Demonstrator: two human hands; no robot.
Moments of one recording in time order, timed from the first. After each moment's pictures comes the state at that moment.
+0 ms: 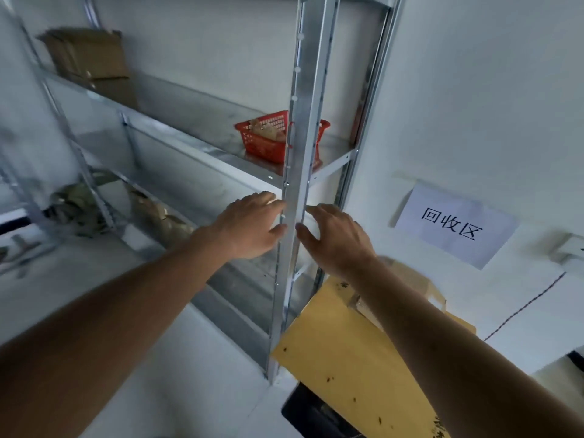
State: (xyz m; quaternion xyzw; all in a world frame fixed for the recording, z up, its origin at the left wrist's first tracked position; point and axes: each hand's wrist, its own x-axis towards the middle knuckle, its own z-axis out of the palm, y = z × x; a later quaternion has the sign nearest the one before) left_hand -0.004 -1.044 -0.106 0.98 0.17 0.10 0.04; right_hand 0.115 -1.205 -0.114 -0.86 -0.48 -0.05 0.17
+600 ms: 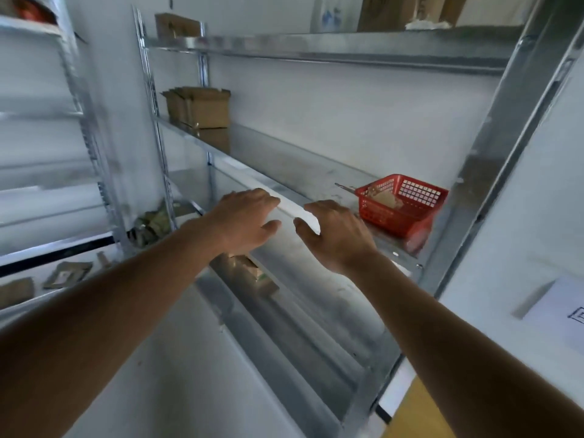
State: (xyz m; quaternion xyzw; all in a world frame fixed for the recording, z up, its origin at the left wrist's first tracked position) left_hand -0.141 -0.798 -0.035 0.95 0.27 0.12 -0.02; right_hand 0.014 -0.932 -0.043 -0.79 -0.58 -0.11 0.19
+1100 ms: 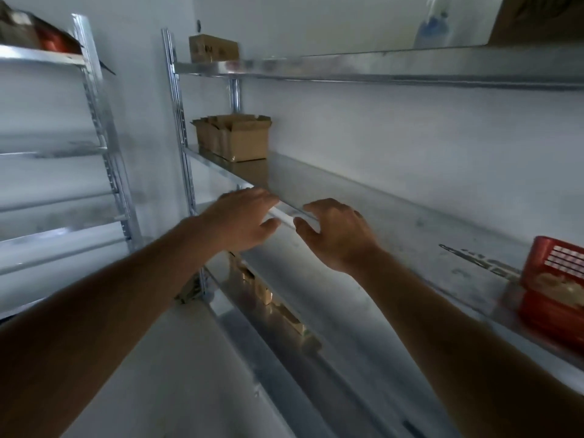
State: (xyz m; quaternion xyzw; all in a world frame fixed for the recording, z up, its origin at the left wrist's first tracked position) left_hand -0.172 -0.446 -0.006 0.95 0.27 0.16 -0.04; right_hand -0.010 -0.586 -0.014 -0.76 -0.59 -0.11 0.22
